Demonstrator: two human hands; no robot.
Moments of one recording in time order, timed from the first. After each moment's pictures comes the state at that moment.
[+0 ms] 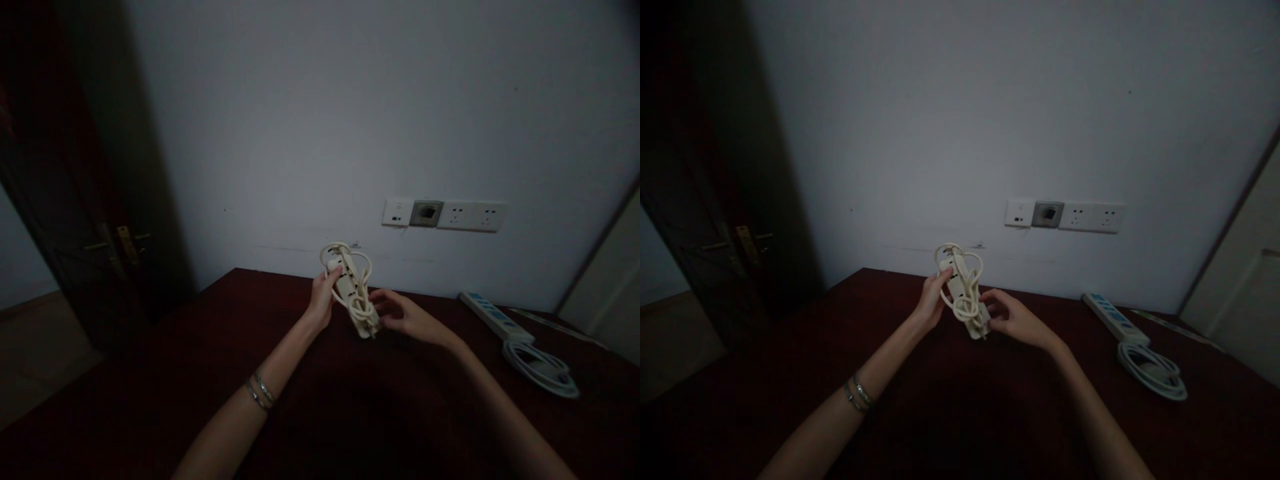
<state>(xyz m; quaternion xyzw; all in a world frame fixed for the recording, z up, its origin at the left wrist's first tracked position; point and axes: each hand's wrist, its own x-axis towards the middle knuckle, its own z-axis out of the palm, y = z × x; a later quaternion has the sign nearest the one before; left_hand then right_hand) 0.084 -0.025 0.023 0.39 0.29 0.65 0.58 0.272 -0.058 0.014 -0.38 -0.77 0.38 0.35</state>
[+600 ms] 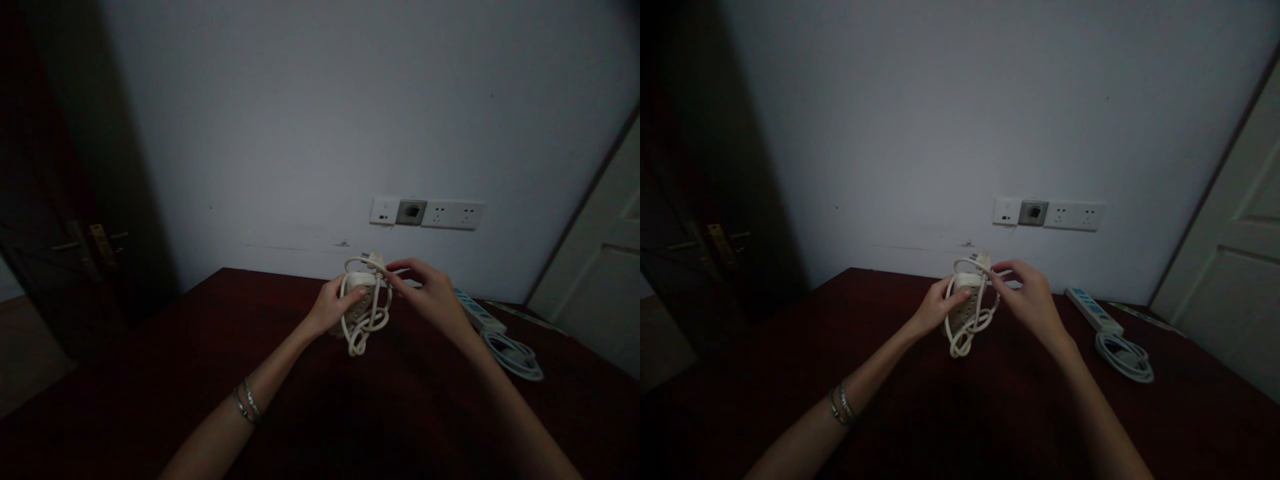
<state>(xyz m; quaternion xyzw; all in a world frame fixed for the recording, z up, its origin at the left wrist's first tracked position) 0.097 -0.054 0.025 0.71 0.25 0.53 0.40 0.278 -0.091 0.069 -0.46 -0.71 0.05 0.53</state>
